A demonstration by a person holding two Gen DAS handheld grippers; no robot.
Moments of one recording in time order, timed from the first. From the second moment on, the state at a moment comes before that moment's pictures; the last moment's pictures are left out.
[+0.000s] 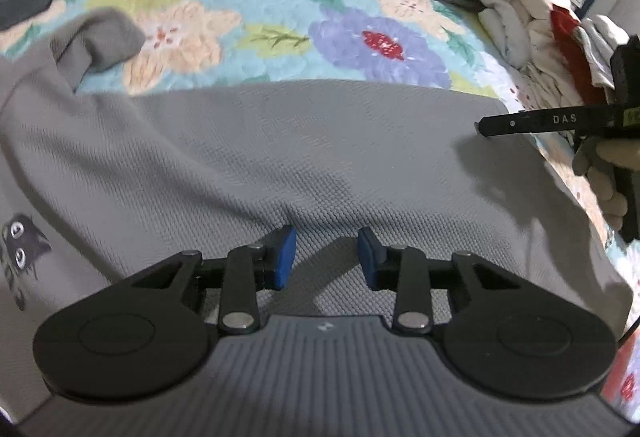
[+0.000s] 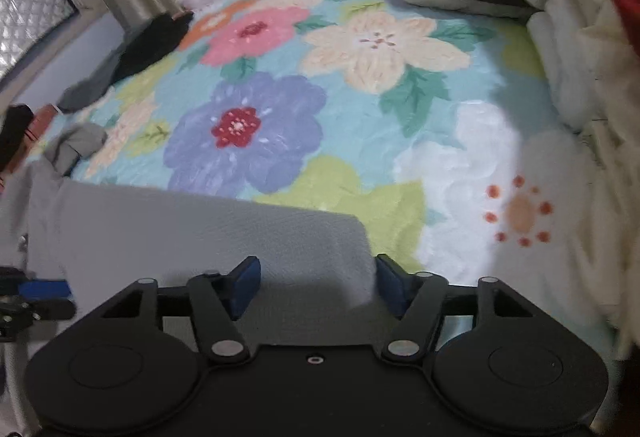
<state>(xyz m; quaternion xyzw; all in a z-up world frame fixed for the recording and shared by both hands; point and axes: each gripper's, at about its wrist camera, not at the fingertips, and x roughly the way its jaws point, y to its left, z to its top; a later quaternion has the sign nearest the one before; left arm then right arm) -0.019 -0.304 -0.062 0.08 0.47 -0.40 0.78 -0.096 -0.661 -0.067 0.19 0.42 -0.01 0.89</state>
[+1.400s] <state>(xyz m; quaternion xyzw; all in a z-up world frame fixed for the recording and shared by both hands) -0.071 -0.263 -0.046 0.09 0.50 -0.34 0.79 -0.192 -0.518 -0.056 0.22 0.39 0.08 0.89</state>
